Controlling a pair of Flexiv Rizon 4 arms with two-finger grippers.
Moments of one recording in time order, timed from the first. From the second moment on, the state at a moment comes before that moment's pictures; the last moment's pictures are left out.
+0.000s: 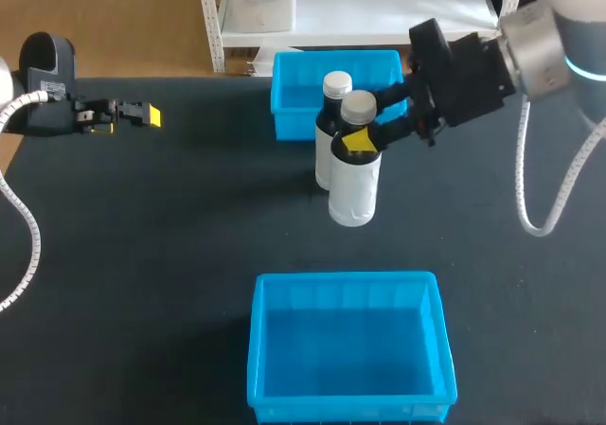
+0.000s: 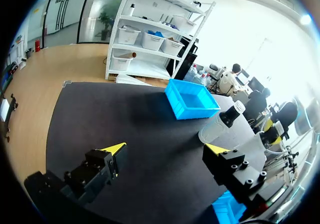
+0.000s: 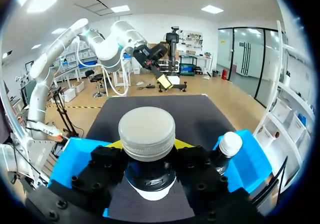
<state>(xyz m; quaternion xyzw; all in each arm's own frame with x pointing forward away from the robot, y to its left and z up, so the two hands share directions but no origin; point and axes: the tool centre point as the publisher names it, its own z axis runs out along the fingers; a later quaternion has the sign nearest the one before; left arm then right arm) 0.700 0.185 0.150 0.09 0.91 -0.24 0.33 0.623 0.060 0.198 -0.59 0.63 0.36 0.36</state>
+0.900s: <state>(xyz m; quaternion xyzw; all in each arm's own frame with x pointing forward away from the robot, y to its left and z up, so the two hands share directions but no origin) 0.700 0.185 0.150 0.09 0.91 -0.24 0.33 0.484 0.106 0.247 -0.63 0.58 0.38 0.35</state>
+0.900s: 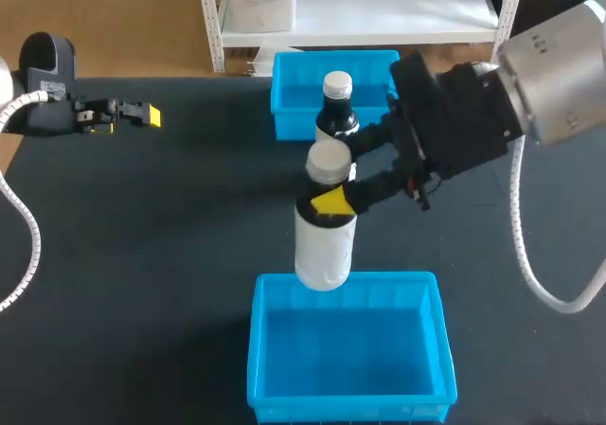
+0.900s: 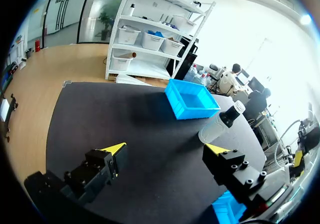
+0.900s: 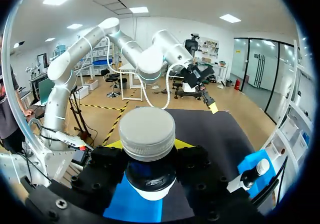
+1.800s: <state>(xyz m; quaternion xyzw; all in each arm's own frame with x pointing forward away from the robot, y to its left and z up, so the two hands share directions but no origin) 0.700 0.185 0.150 0.09 0.91 -0.24 0.33 0.447 0.128 0.191 -0.65 0.55 0.45 0.28</state>
